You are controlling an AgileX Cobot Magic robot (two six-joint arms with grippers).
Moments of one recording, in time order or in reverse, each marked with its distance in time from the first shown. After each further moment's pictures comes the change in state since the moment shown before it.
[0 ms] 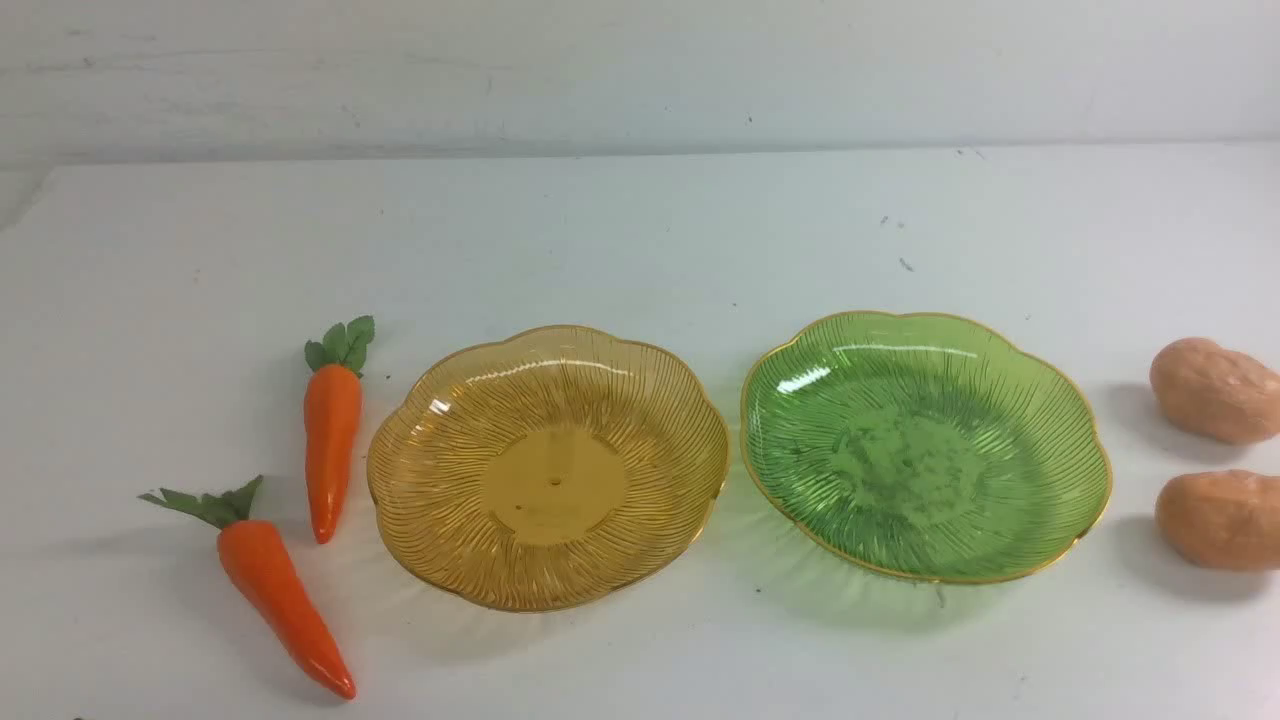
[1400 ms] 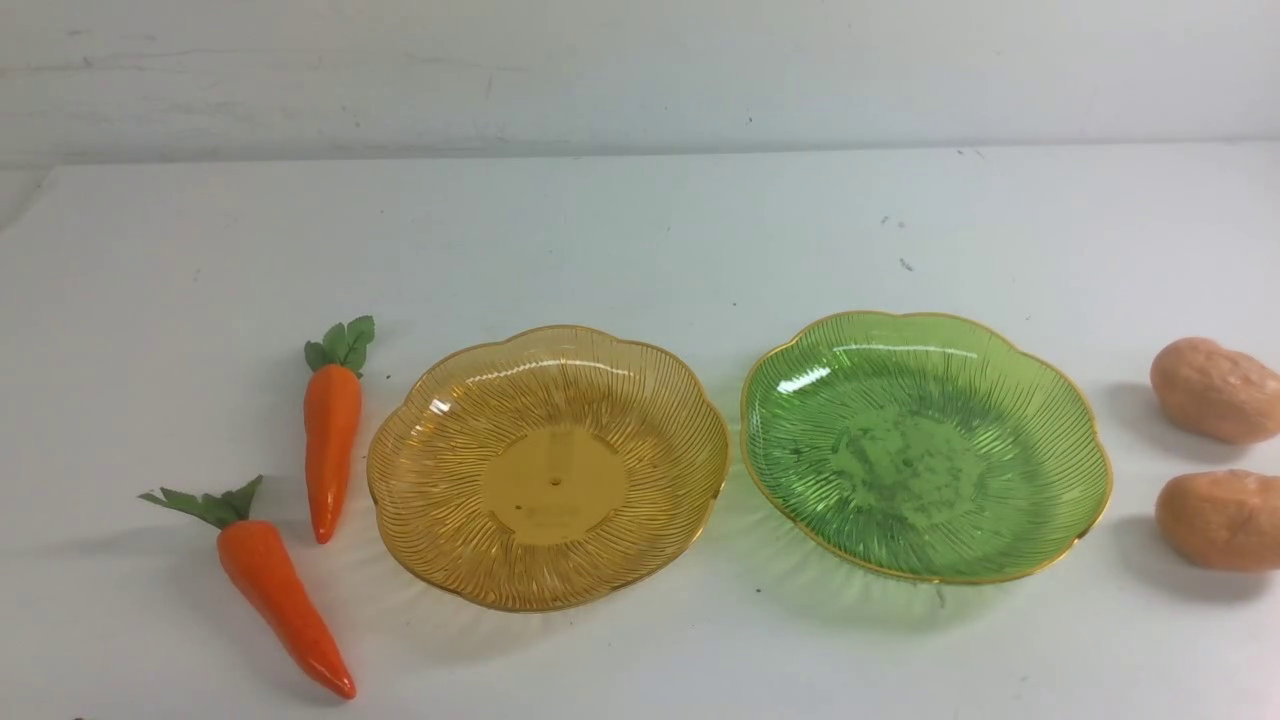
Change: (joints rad) right arm 0.000 0.000 0.000 0.078 -0.219 0.417; left arm 0.000 0.000 0.000 0.000 0.000 0.000
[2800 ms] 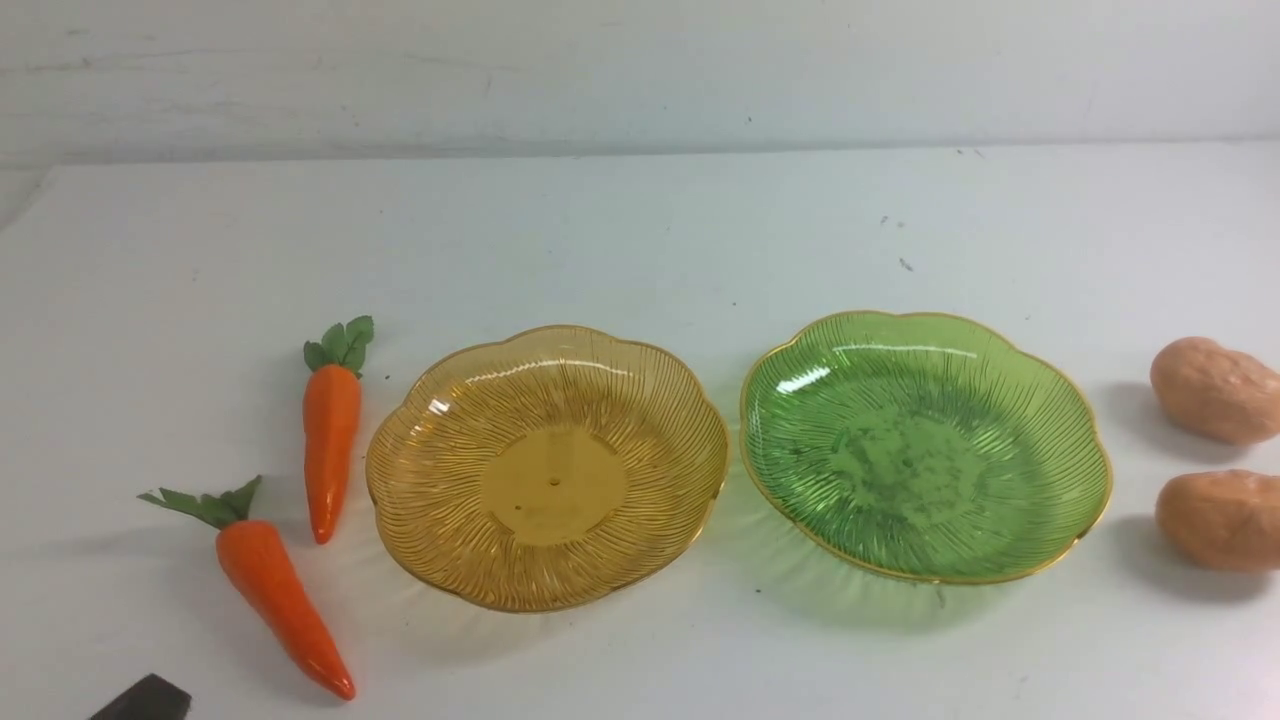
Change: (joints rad) right arm 0.088 0.869 -0.725 -0.109 0.886 -0.188; left arm 0.000 0.000 0.001 -0.793 -0.140 -0.474
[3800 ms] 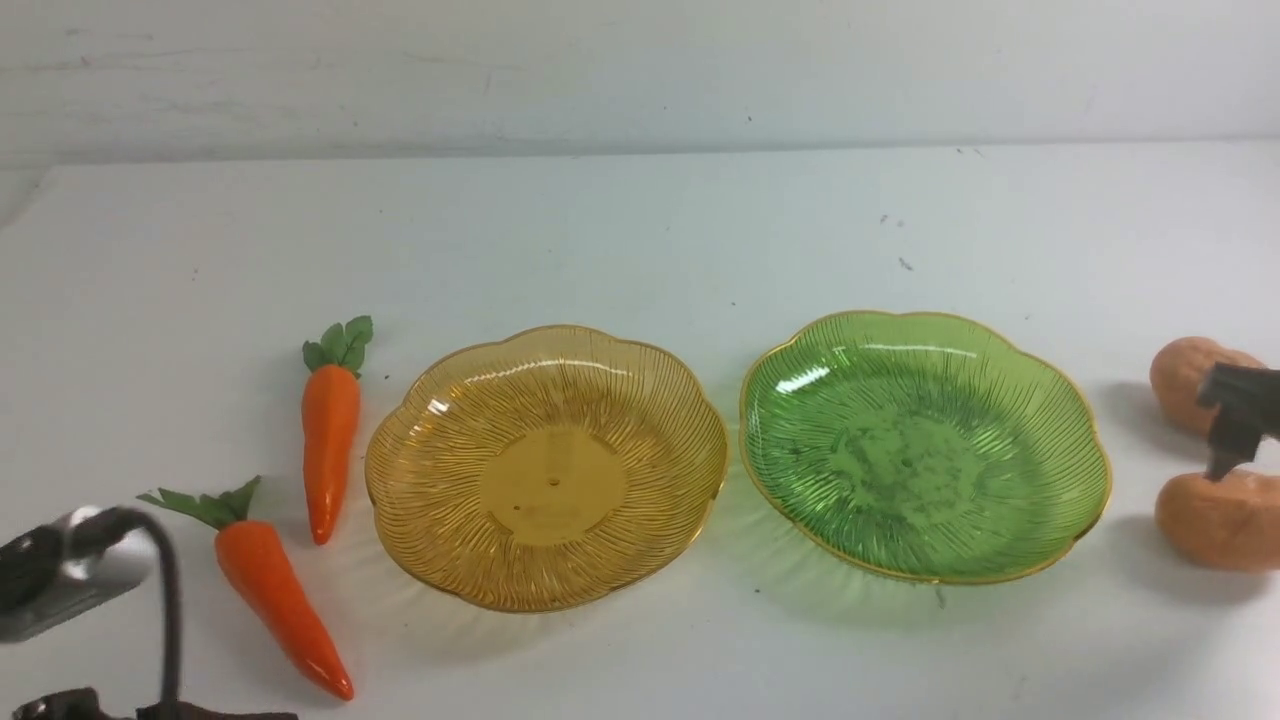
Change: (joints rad) right arm -0.209 0.771 -0.320 0.062 -0.214 0.227; left arm 0.000 0.620 -0.391 0.141 0.489 0.396
